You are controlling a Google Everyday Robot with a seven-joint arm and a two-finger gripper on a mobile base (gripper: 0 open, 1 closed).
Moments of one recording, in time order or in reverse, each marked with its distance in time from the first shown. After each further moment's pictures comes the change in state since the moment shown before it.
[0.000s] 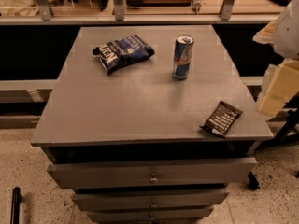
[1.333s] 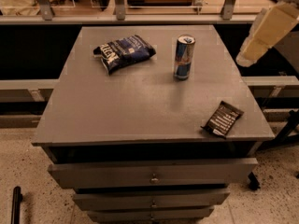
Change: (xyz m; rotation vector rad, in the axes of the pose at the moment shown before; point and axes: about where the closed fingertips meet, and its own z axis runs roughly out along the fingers) arm -0.038 -0.079 -0.038 0.148 -0.136 0.088
